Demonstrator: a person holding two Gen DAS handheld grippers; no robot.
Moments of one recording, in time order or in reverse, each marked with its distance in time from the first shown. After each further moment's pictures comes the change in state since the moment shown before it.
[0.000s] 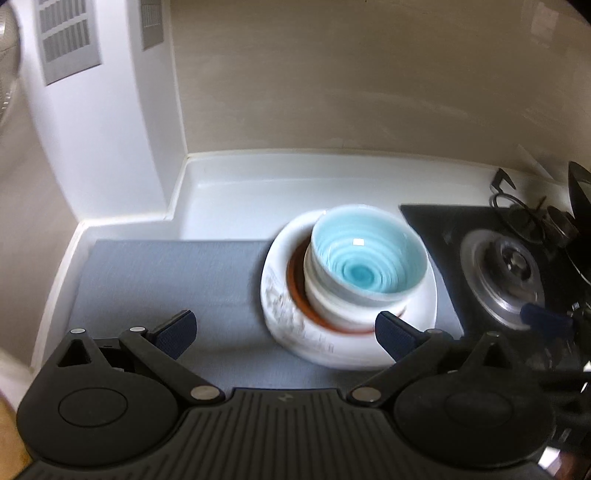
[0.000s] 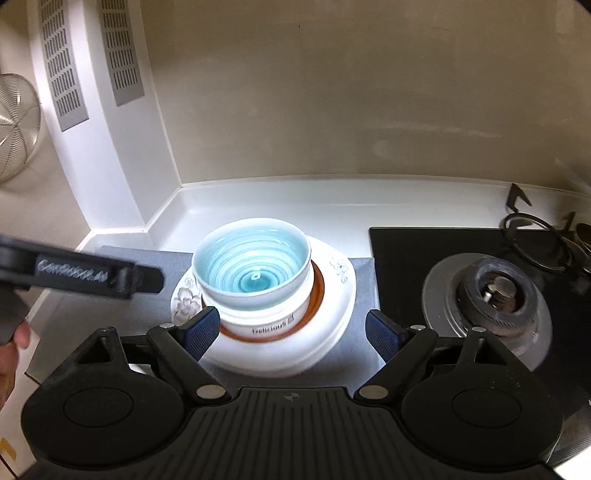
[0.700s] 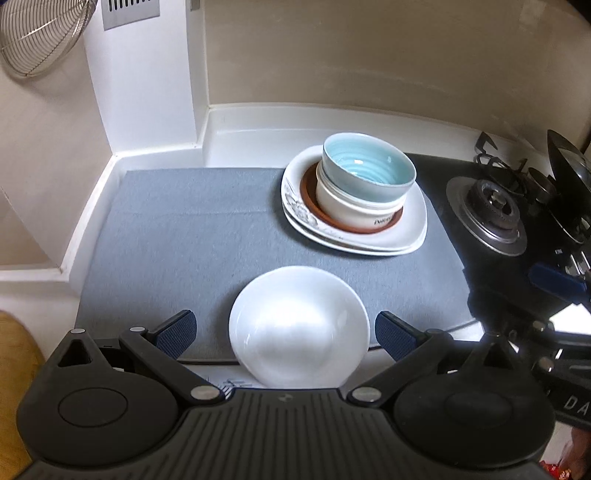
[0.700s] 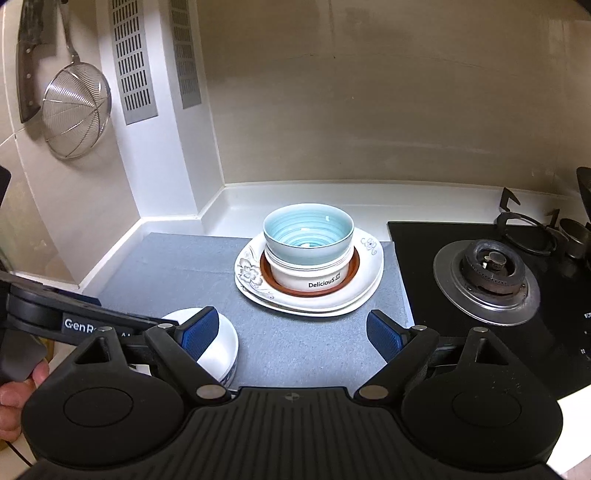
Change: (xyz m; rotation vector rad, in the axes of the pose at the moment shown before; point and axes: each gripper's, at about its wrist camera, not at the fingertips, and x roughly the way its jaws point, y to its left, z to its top) left arm -0.058 0.028 -0.093 0.001 0.055 -0.032; right arm -0.087 0.058 -0.064 -0.026 -0.077 0.011
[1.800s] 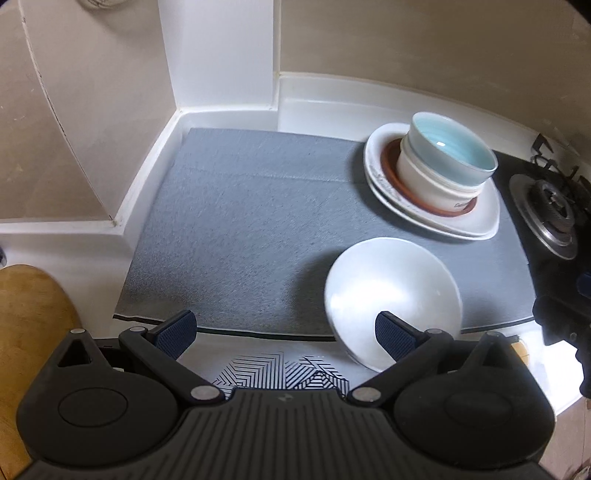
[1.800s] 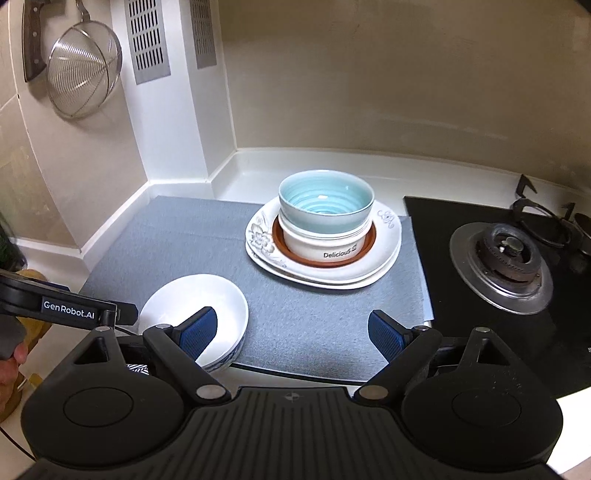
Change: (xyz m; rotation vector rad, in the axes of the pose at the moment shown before) left arm 0.020 0.052 -0.014 -0.102 0.073 0.129; right arm 0.025 0.013 -0.004 -0.051 0.113 0.022
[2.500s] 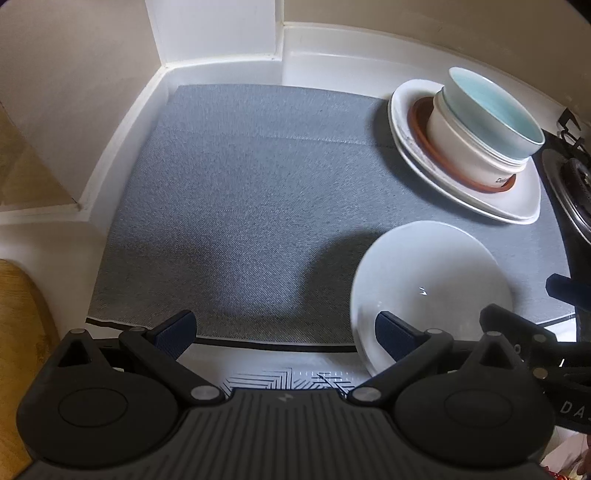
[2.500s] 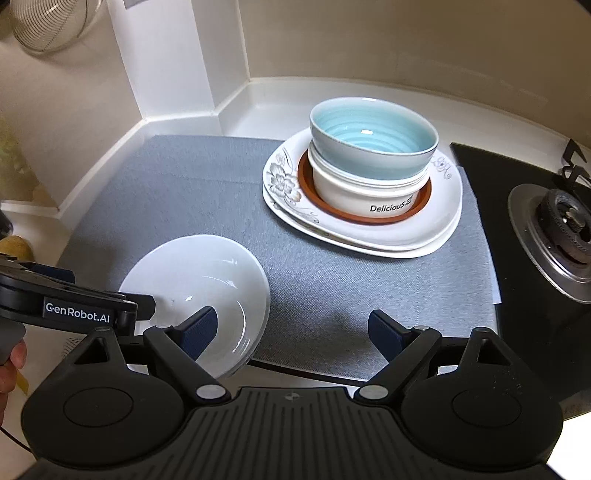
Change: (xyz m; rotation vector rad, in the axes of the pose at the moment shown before) left arm 0.060 -0.003 0.010 0.004 0.126 0.017; right arm 0.092 0.028 0.007 -0.019 0.202 0.035
